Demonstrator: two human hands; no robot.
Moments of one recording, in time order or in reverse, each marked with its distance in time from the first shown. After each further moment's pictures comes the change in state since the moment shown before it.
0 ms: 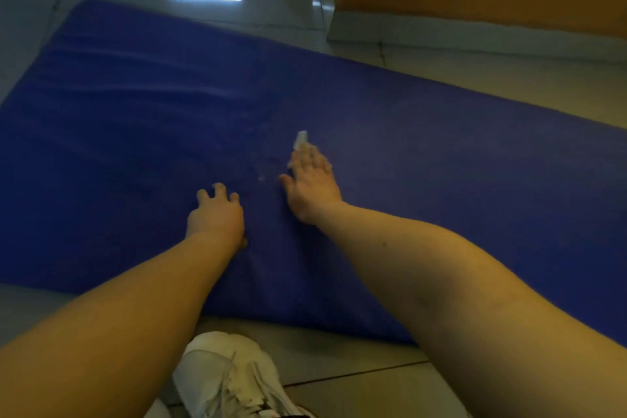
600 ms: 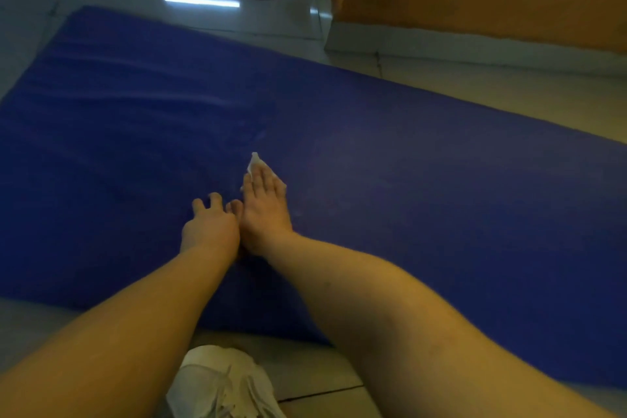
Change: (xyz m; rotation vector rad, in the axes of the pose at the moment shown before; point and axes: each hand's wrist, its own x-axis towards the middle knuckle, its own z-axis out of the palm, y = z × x) left_hand -0.002 0.003 -0.003 -0.007 0.008 -0.005; right_hand -0.014 -0.076 0.033 -0.046 -0.045 -0.041
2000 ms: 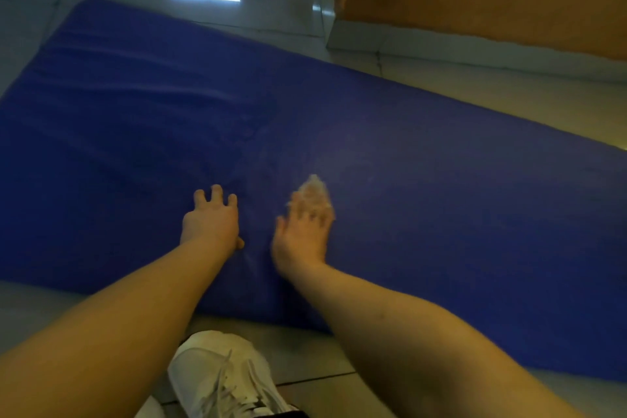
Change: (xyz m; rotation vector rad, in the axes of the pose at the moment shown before) left_hand -0.003 -0.006 0.005 0.018 0.024 0.012; right_hand -0.067 0.036 0.014 -0.051 0.121 0.324
